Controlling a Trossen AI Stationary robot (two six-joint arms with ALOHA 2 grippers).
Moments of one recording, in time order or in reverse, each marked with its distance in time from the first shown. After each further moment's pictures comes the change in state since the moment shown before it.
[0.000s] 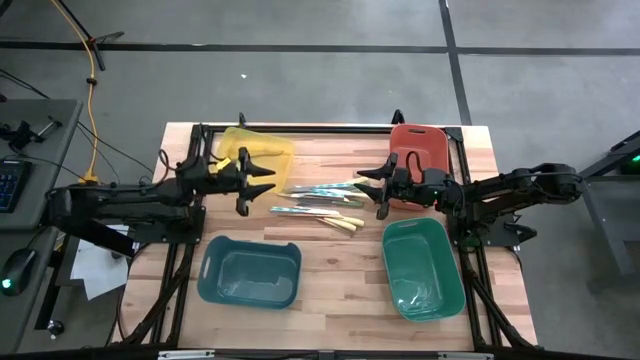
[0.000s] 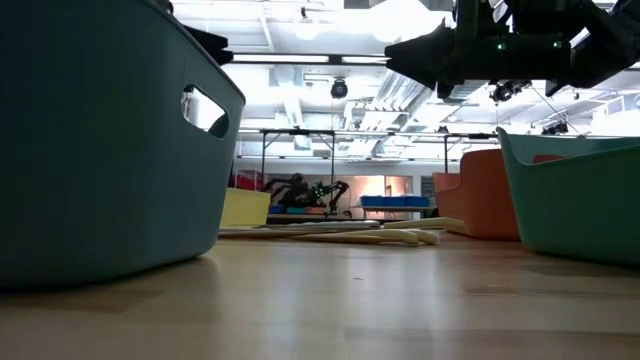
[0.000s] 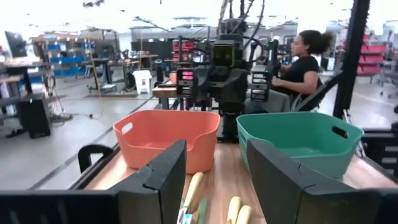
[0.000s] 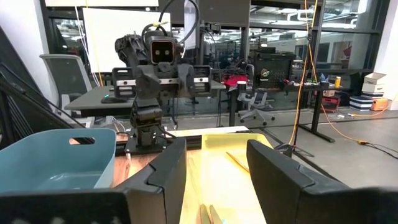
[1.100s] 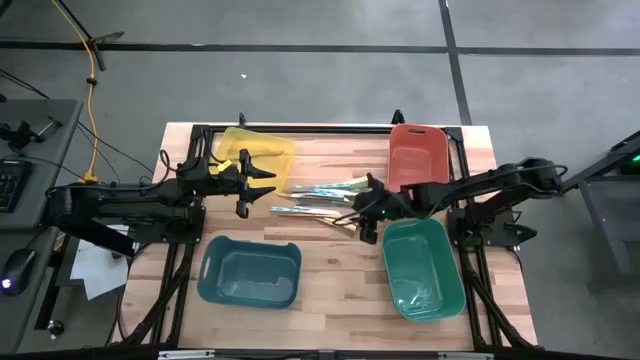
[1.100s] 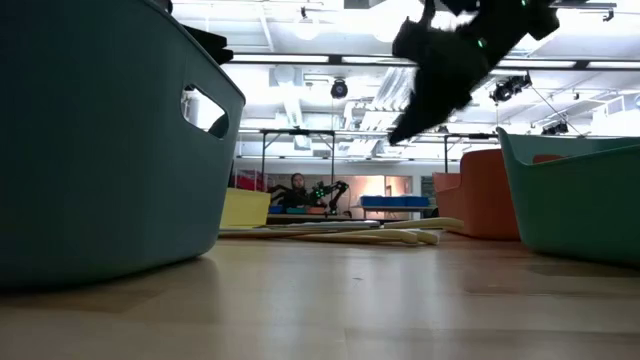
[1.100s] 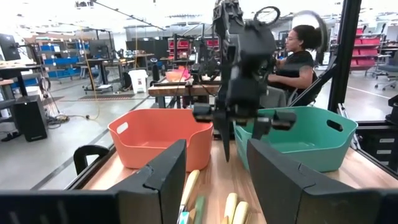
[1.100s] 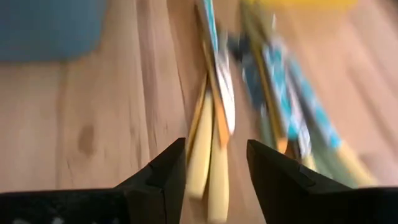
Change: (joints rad) left arm -0.016 0.000 0.000 -0.012 -0.002 0.013; right arm 0.193 0.201 0.478 -1.245 0.108 0.195
